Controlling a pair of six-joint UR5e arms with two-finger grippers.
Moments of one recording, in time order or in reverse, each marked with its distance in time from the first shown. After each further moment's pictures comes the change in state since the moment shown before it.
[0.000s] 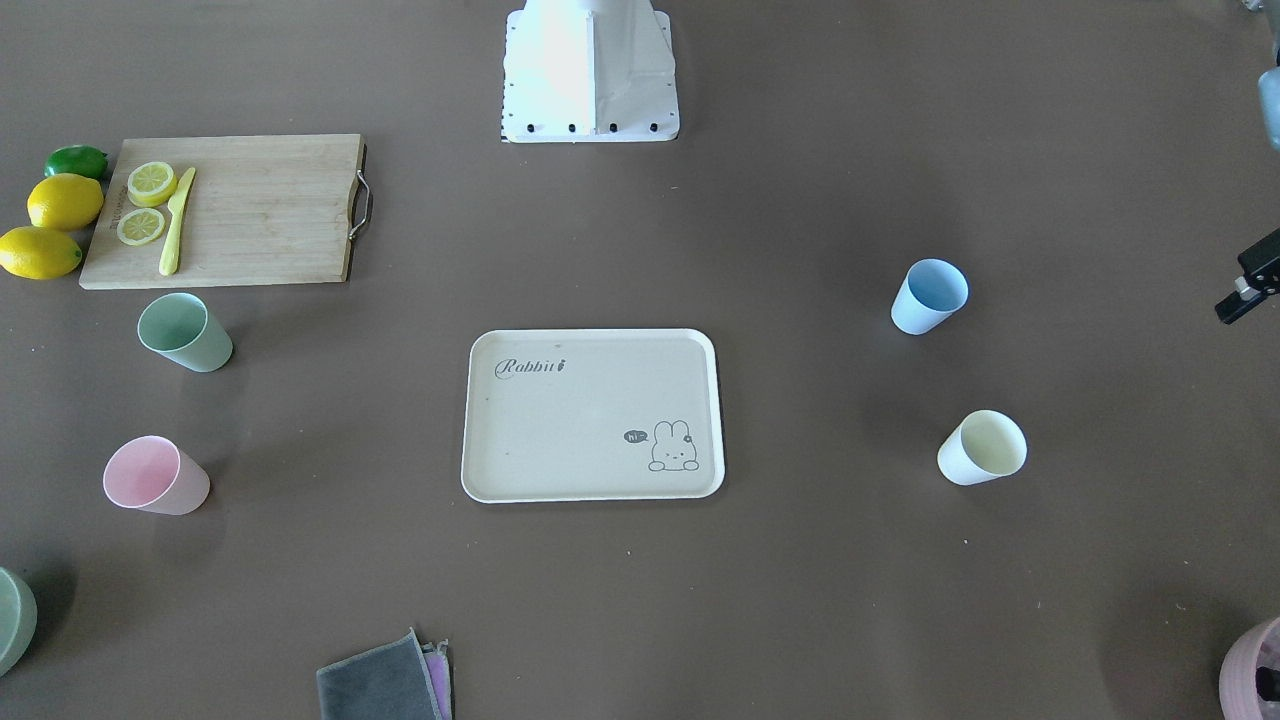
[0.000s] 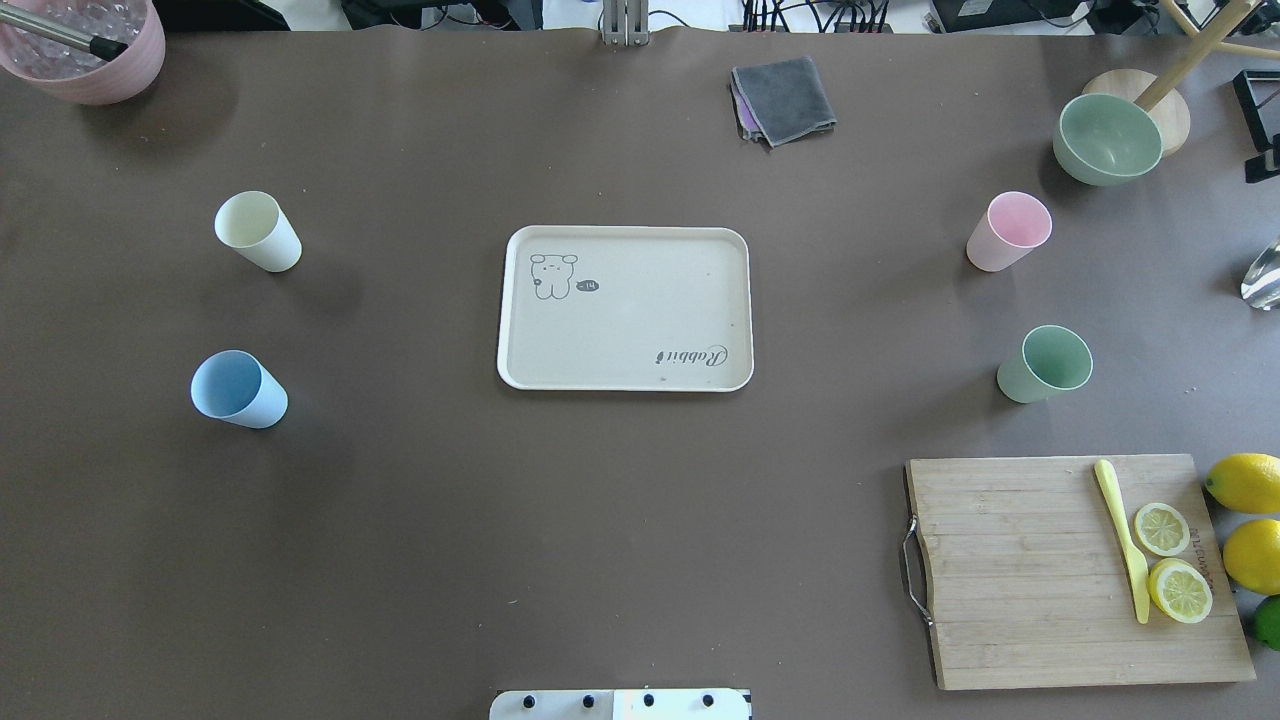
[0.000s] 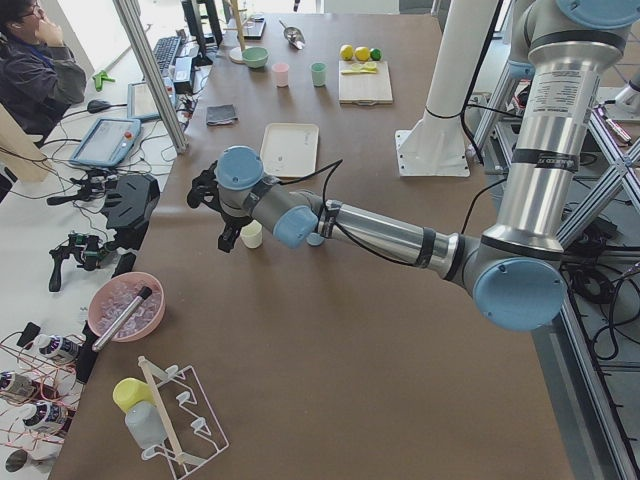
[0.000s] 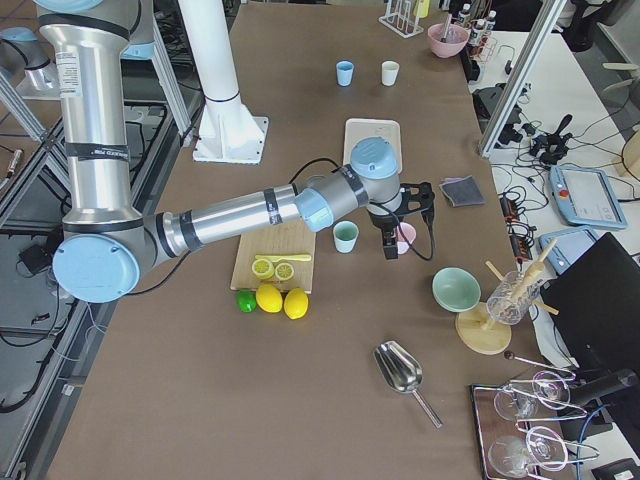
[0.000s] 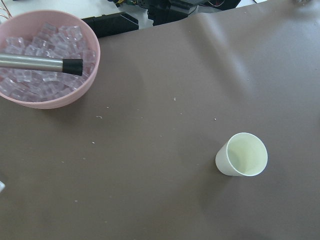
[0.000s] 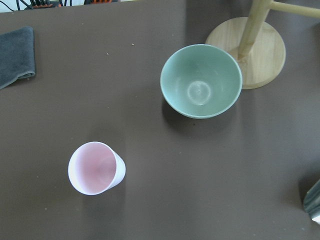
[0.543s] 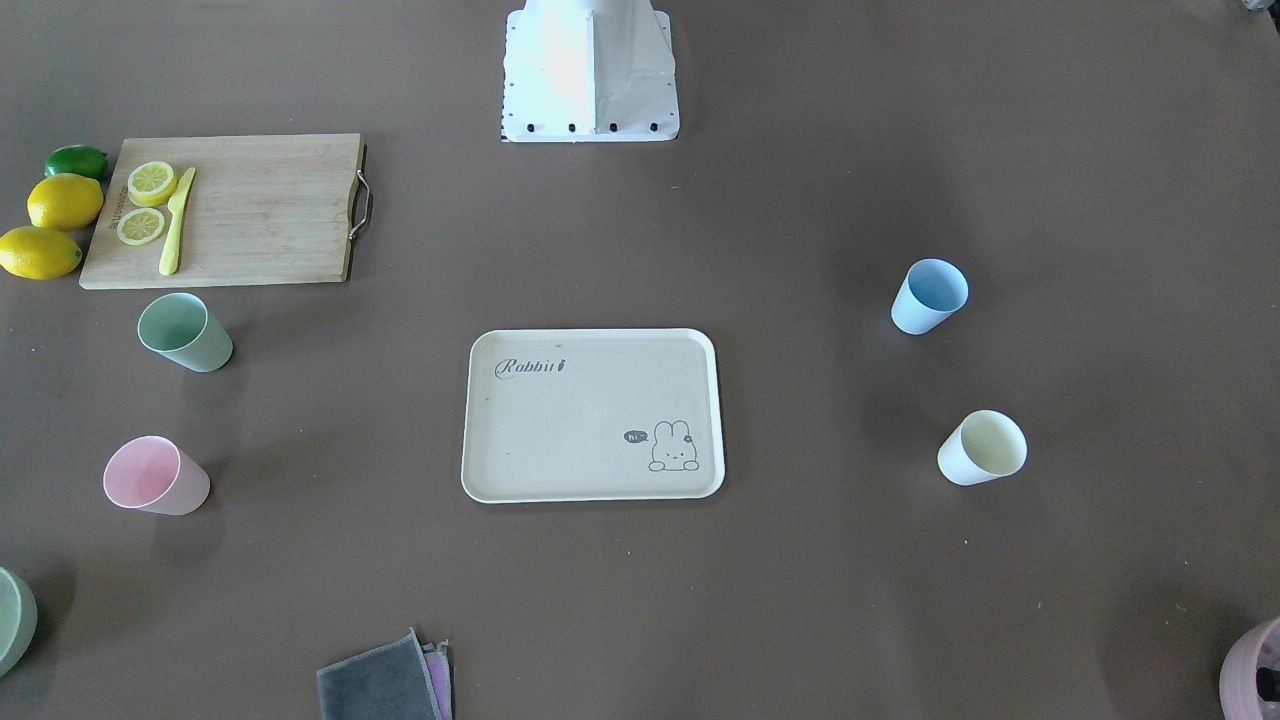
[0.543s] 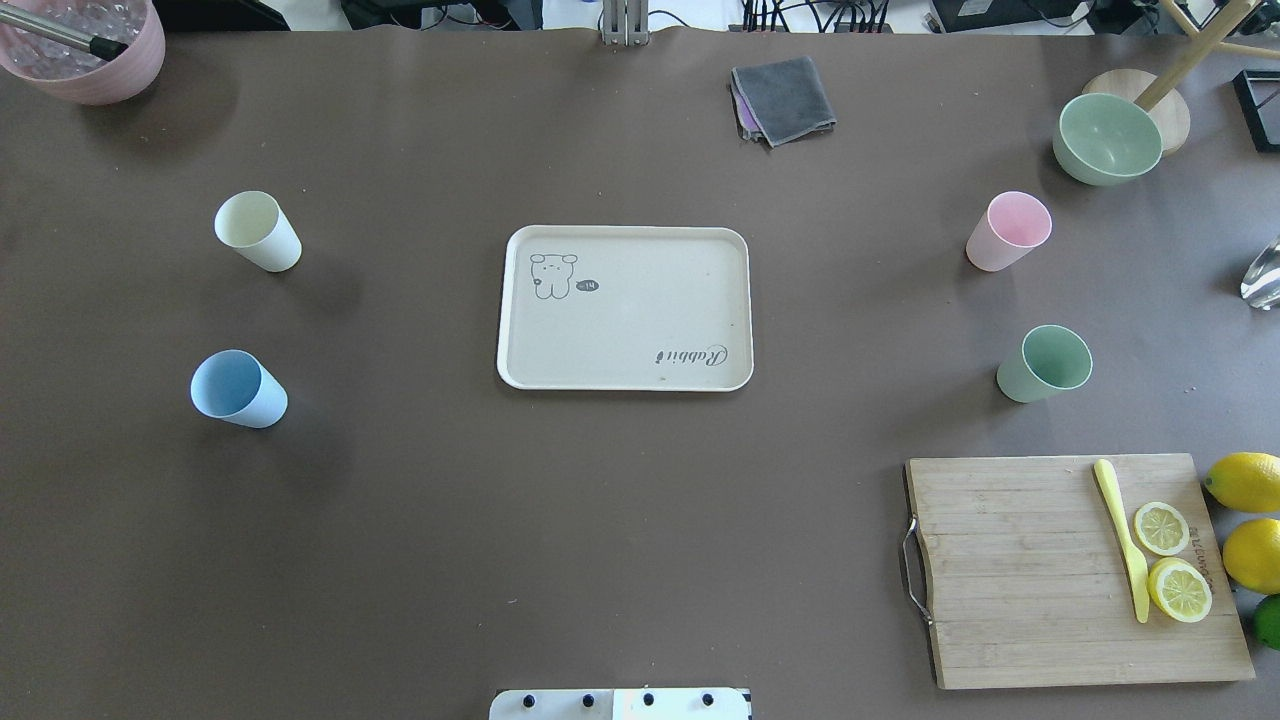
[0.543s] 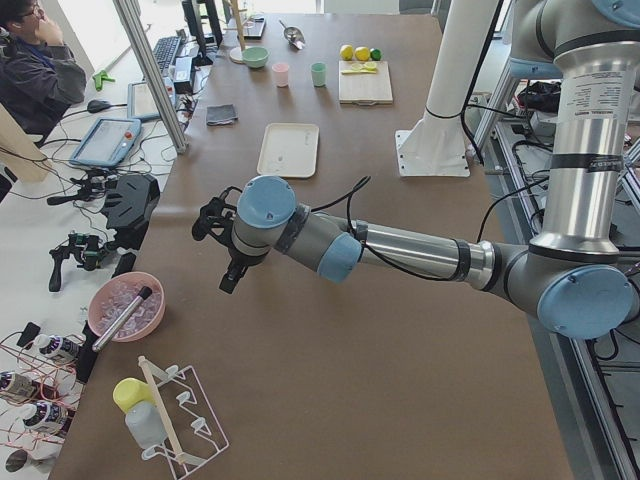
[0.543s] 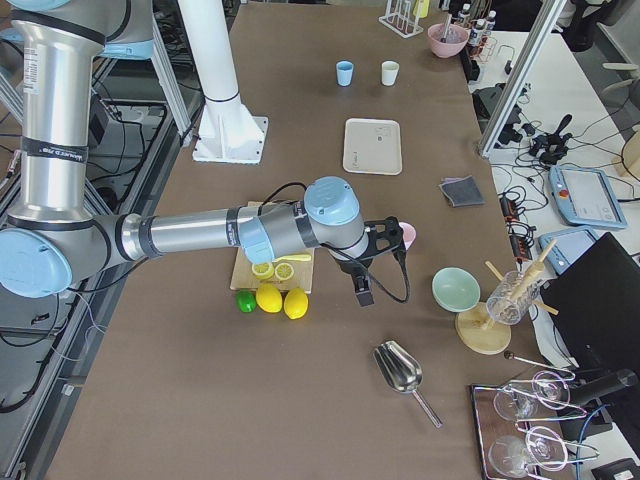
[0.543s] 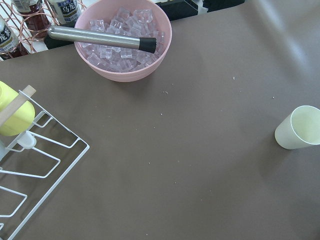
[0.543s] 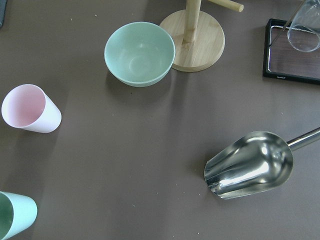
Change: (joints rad) left arm -0.214 0.161 -0.075 0.023 -0.023 0.317; right arm 0.242 -0.178 0.011 -0.008 0.086 -0.439
